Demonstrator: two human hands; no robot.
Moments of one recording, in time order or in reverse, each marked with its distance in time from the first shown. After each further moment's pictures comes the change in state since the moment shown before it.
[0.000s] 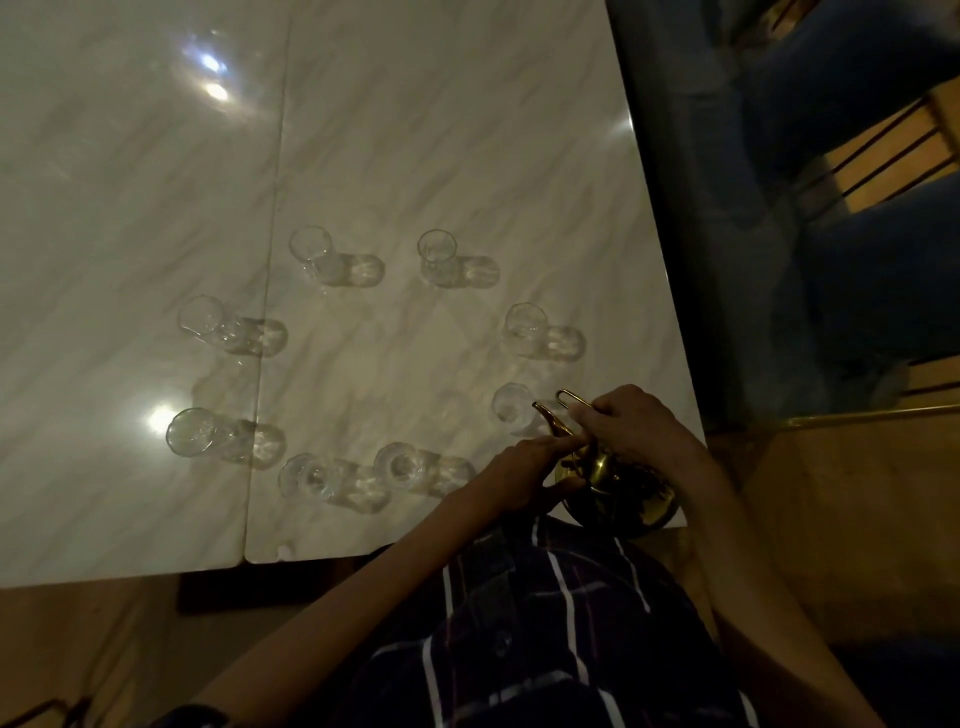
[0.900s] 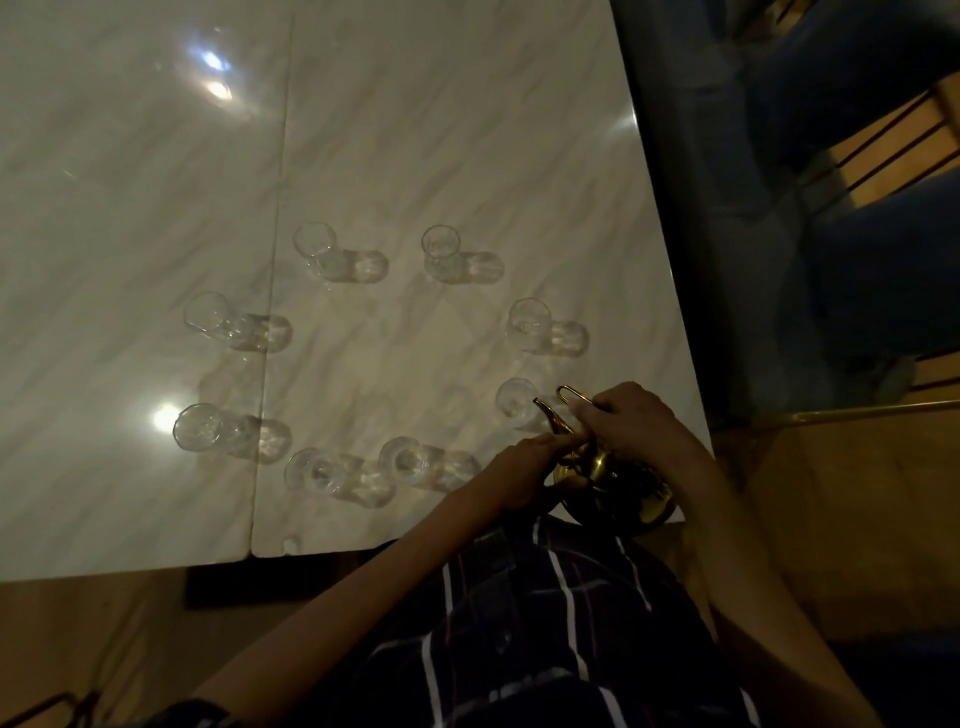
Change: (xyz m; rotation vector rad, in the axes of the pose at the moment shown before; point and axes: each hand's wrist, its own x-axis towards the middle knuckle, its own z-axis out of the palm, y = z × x) left_hand -0.006 -0.004 0.004 0.004 -0.029 -0.034; right_hand -0.004 -0.002 0.007 0.007 0.036 0.001
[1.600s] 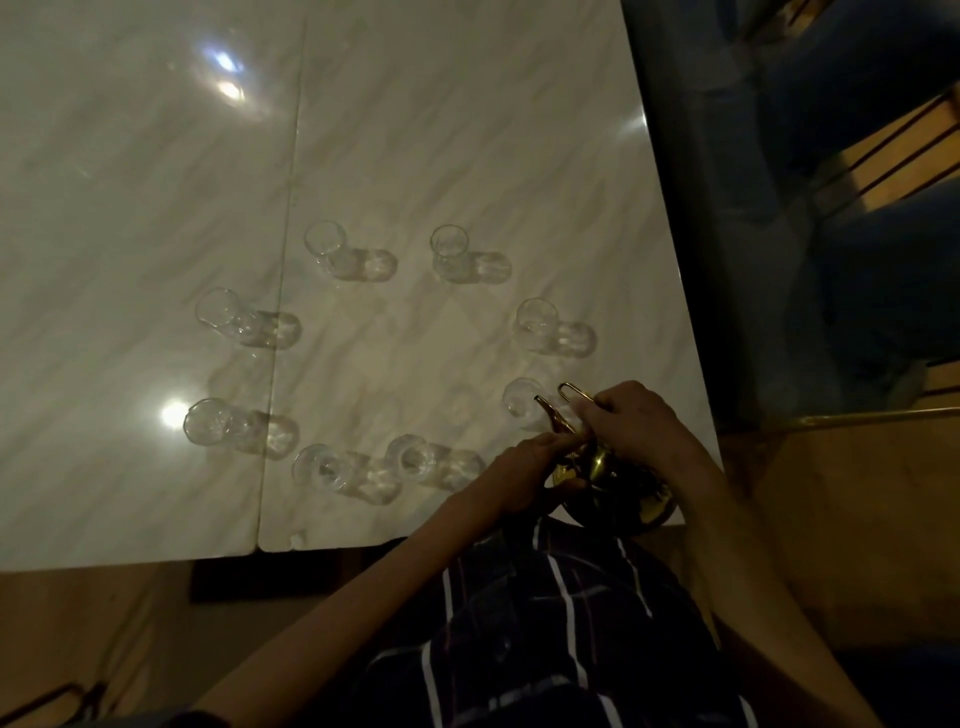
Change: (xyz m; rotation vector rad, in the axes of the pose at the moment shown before) left_hand -0.008 -0.007 0.003 -0.005 0.033 -0.014; right_hand -0.003 -0.007 0.005 -0.002 0.041 -0.014
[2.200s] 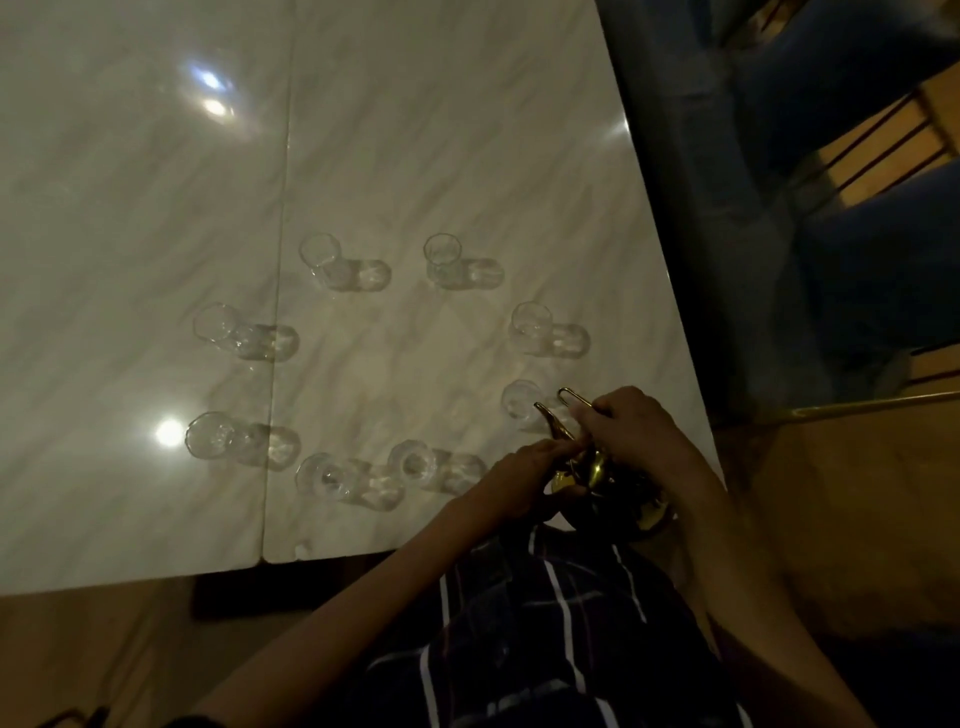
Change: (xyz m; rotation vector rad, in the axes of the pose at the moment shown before) left_hand -0.010 0.002 -0.001 0.027 -0.012 0.026; right_hand -0.016 -0.004 0.003 0.041 0.037 0.012
